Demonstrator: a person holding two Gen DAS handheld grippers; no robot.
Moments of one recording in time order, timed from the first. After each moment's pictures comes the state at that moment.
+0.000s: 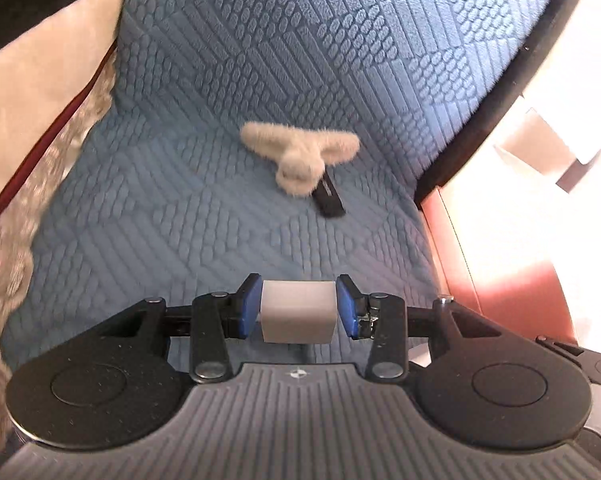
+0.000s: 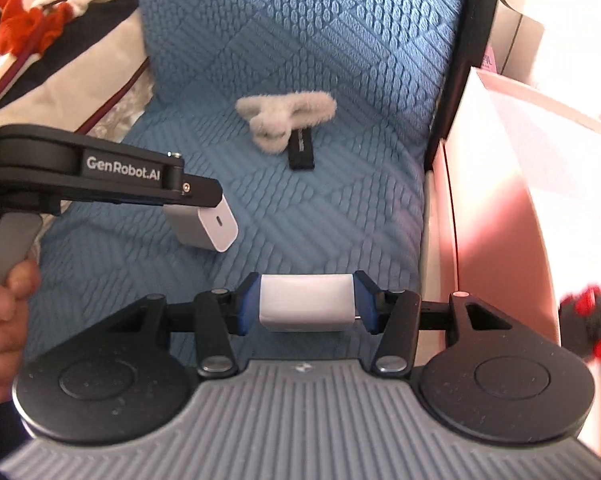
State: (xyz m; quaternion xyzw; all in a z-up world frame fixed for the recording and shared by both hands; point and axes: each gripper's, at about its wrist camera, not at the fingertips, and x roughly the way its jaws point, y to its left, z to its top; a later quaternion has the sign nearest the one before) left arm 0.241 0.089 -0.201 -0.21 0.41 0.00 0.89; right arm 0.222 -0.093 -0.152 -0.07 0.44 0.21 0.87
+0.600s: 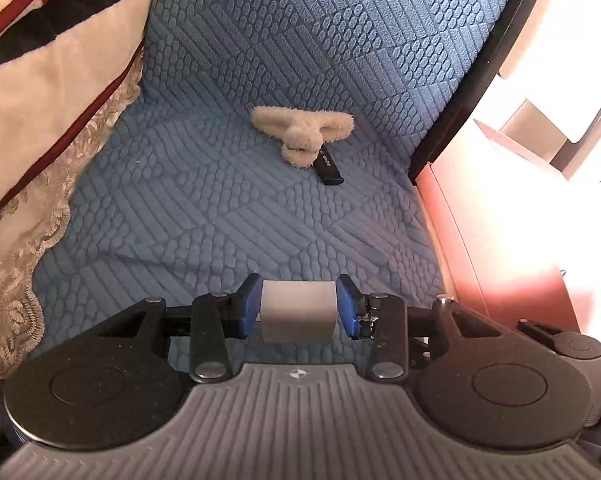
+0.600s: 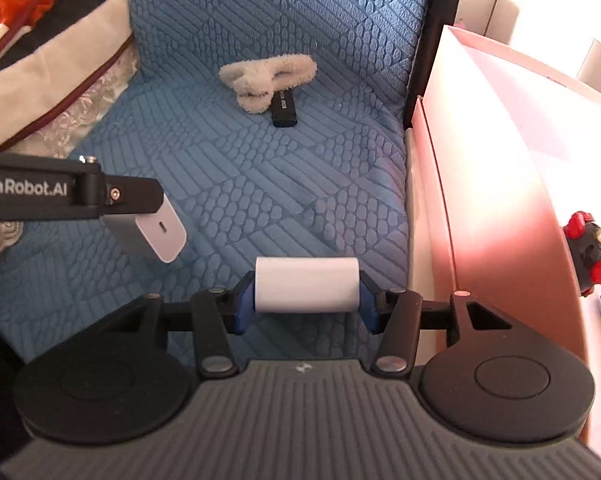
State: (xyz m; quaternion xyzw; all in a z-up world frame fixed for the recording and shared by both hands) left arm 0.196 0.071 -0.199 -0.19 0.40 0.01 0.90; right arm 0.198 -0.096 -0.172 -0.08 0.45 0.17 0.88
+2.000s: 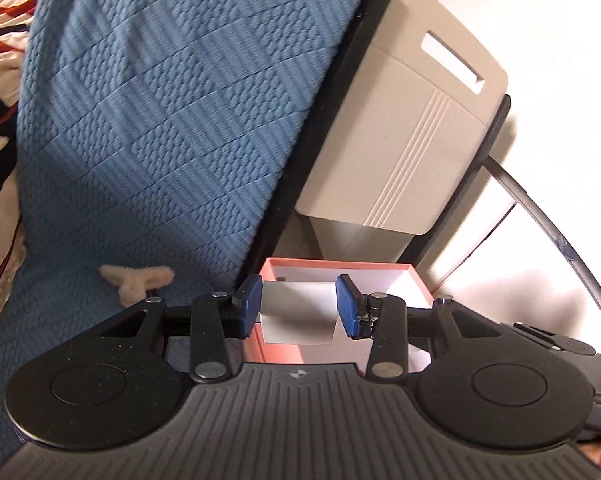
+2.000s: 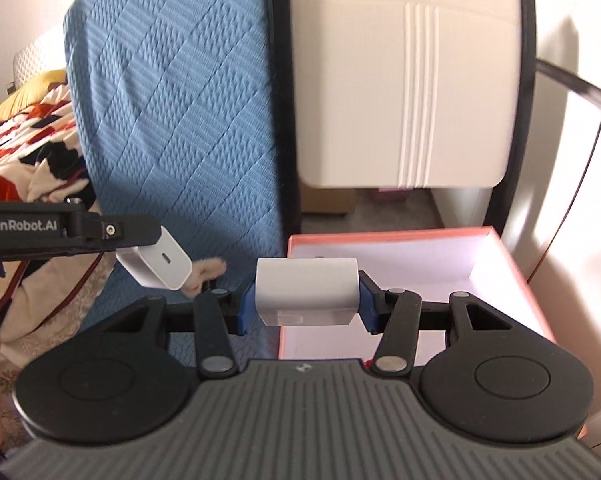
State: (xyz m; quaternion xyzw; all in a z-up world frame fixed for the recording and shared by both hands) left arm 0.207 -0.034 -0.019 -0.19 0.28 -0.09 0.94; right arm 0.202 -0.243 0.019 0.01 0.31 0.14 0.94
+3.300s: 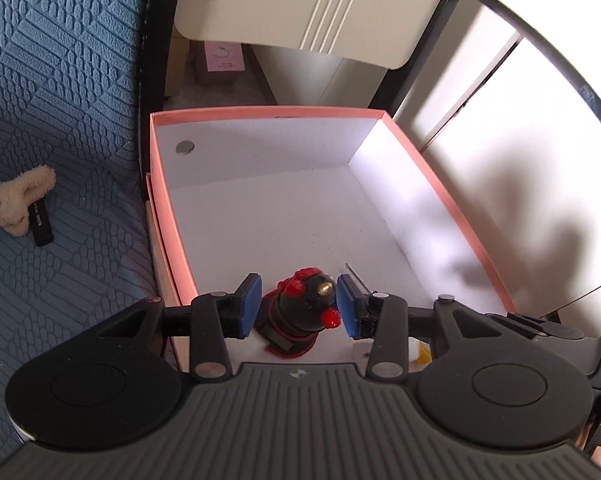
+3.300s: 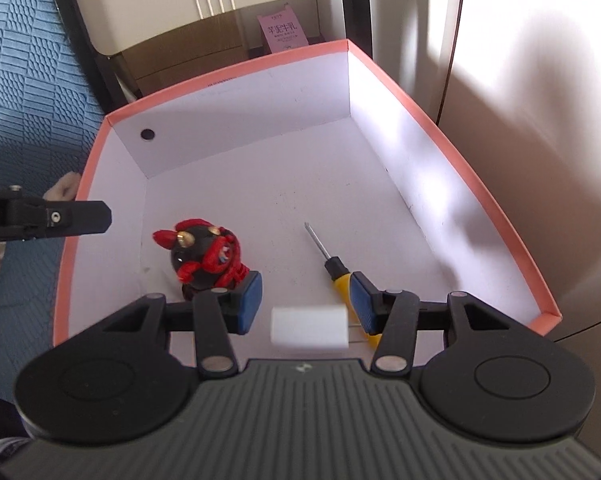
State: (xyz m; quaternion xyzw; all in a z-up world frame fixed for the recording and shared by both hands) left arm 0.288 -0.147 -0.106 -0.11 0.44 -0.17 0.87; right arm 0.219 -0.358 -0.122 0.08 0.46 0.02 0.89
